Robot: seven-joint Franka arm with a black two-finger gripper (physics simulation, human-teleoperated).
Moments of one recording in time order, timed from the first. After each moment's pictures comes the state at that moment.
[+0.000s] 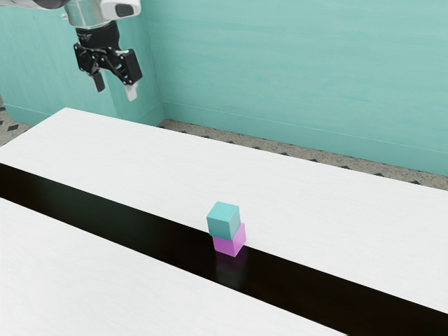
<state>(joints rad) -0.11 -0.01 0.12 -1.45 0.03 1.50 0.07</state>
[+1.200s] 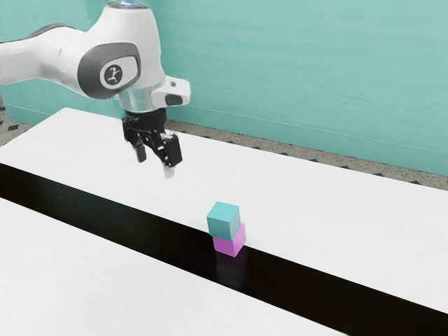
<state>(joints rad) -0.07 -0.10 -0.11 -1.91 0.04 1.78 0.04</state>
